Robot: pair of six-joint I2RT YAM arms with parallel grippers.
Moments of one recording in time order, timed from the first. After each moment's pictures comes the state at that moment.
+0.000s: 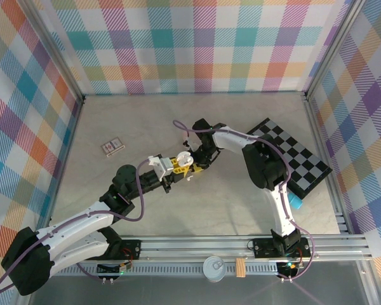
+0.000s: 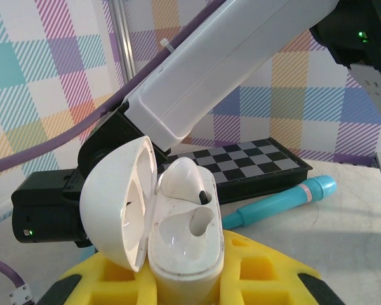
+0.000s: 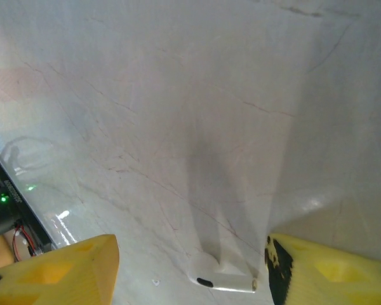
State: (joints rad) left arm -0.73 0.92 0.41 0.54 0.35 0.11; right arm 0.63 2.19 1.61 -0.81 -0.67 0.20
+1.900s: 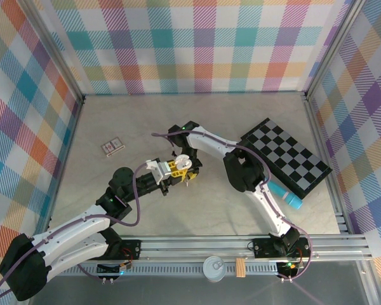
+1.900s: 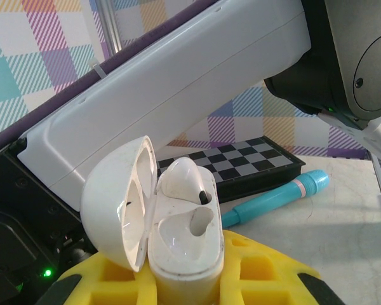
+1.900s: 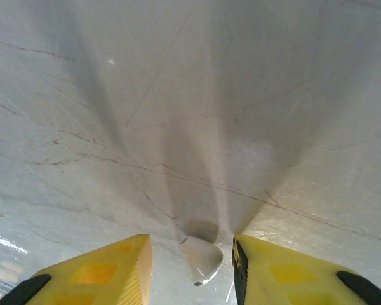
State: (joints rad) left arm -0.73 0.85 0.40 0.50 0.38 0.15; right arm 0.80 2.43 2.08 -1.33 -0.32 0.30
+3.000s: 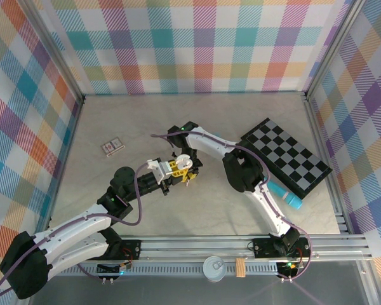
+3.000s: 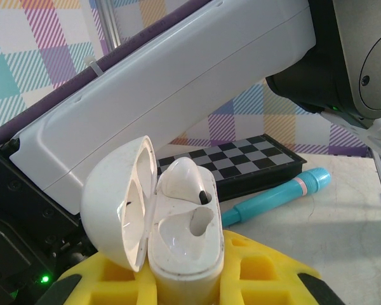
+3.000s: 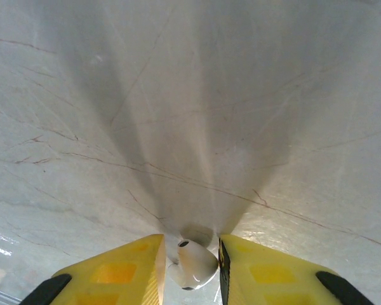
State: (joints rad) left arm -0.73 0.88 0.40 0.52 0.38 0.16; right arm 0.81 2.43 2.09 -1.35 -0.28 0.28
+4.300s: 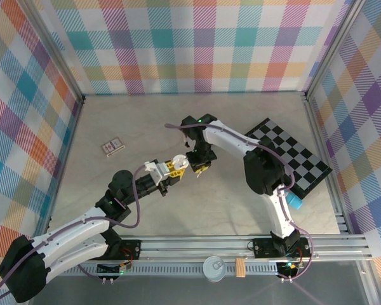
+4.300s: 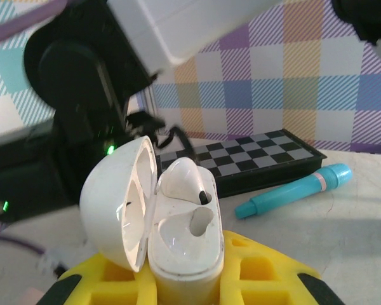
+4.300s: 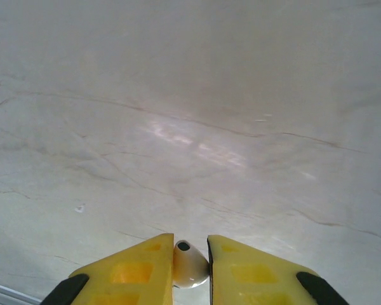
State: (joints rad) left arm -0.73 0.83 0.35 0.51 0.30 0.16; right arm 0.72 2.16 1.86 -1.29 -0.16 0.29
